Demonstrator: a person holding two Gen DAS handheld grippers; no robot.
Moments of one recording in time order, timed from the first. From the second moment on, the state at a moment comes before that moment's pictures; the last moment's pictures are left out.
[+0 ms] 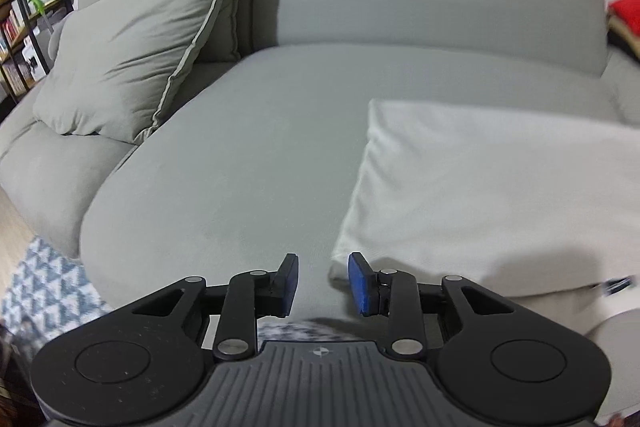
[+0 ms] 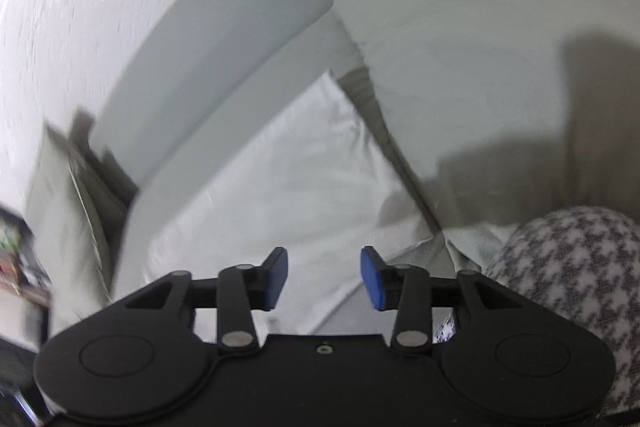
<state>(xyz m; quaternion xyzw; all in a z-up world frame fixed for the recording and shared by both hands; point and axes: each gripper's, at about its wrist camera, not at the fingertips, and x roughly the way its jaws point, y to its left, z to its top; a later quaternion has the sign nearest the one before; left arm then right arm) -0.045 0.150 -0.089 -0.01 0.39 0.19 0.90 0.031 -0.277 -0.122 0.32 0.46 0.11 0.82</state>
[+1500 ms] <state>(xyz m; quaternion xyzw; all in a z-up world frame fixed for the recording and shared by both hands) -0.020 0.141 -0.107 -0.09 0.41 0.12 0.90 0.049 -0.274 -0.198 0.54 0.37 0.06 0.75</state>
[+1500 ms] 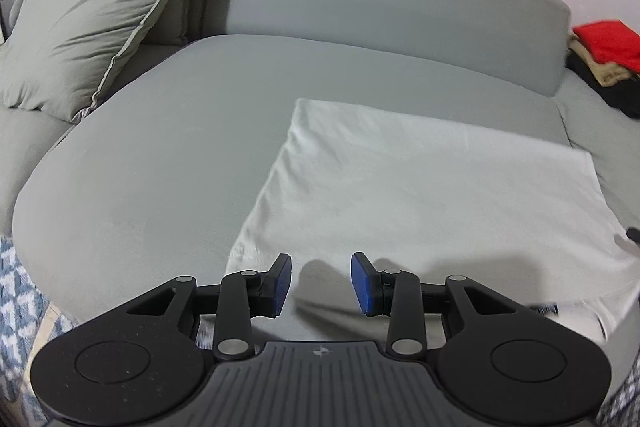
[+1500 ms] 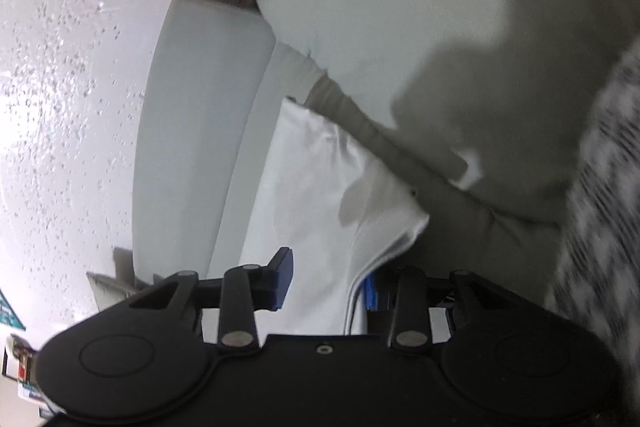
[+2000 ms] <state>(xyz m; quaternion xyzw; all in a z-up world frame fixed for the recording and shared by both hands) -0.013 0.140 -0.119 0.00 0.43 0.13 0.89 0.057 -0.260 -0.179 0.45 0.38 -0.02 0.81</state>
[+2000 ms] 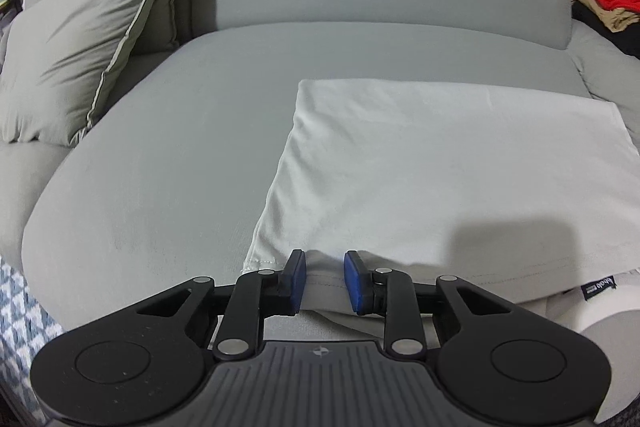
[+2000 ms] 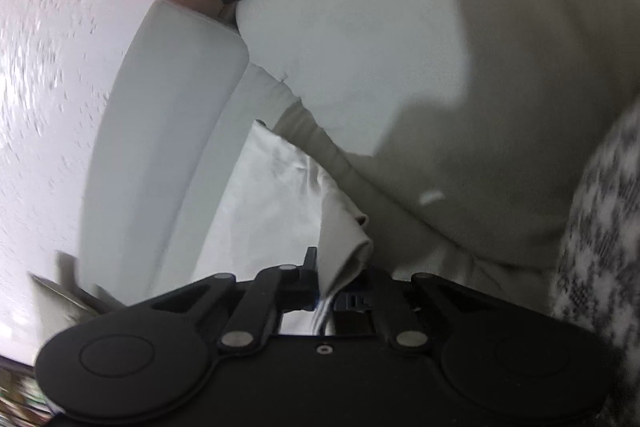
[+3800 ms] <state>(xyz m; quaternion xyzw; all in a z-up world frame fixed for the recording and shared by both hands) -0.082 0.241 -0.087 -0.17 0.37 0.22 0.89 0.062 0.008 -0.081 0.08 0.47 0.37 0.80</state>
